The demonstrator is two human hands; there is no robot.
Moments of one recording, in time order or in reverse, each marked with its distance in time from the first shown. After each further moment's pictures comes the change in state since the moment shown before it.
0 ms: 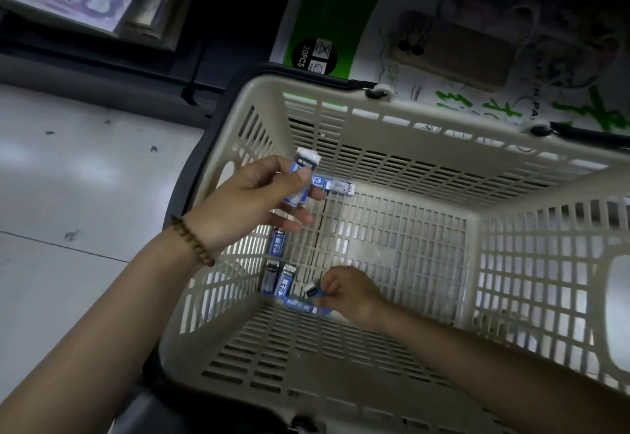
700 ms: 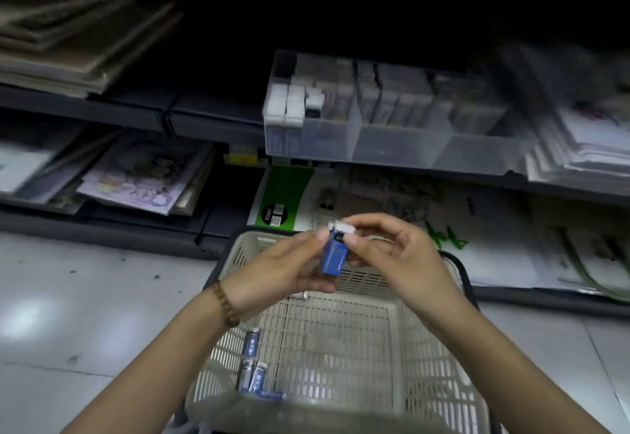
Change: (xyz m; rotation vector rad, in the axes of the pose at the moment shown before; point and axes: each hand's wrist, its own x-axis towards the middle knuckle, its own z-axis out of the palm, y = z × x) left_hand -0.098 0.133 0.058 -0.193 -0.346 0.210; right_hand -0.243 -0.195 -0.170 0.573 0.510 -0.612
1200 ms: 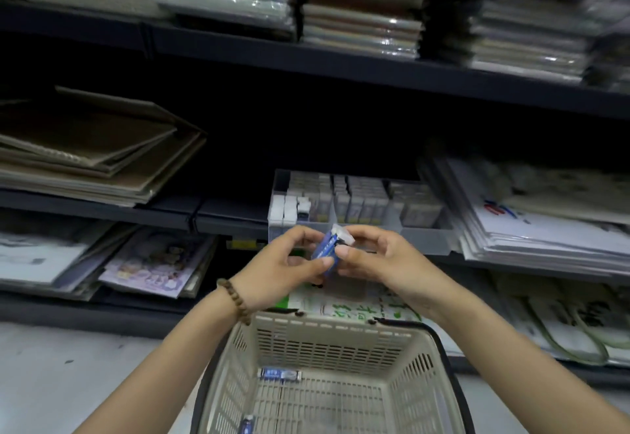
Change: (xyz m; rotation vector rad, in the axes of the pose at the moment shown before) left_hand -0.024 0.109 0.023 0.495 0.098 0.400; right_hand 0.008 -0.113 -0.008 -0.073 -0.137 -0.026
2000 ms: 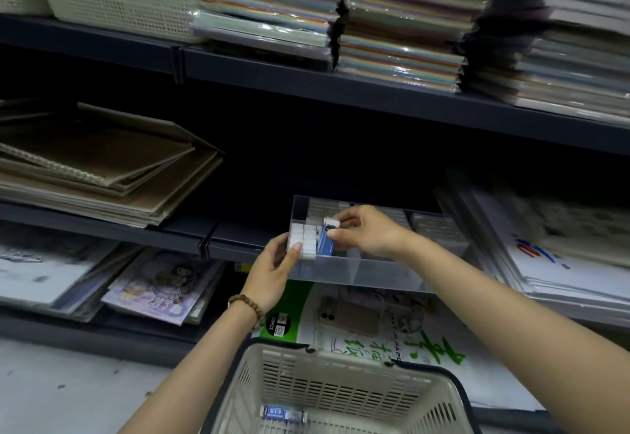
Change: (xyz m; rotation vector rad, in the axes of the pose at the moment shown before) left_hand 0.062 -0.077 -0.047 0.004 0.433 0.002; right_hand 0.139 -0.006 -0.003 -0.506 0.028 0.036
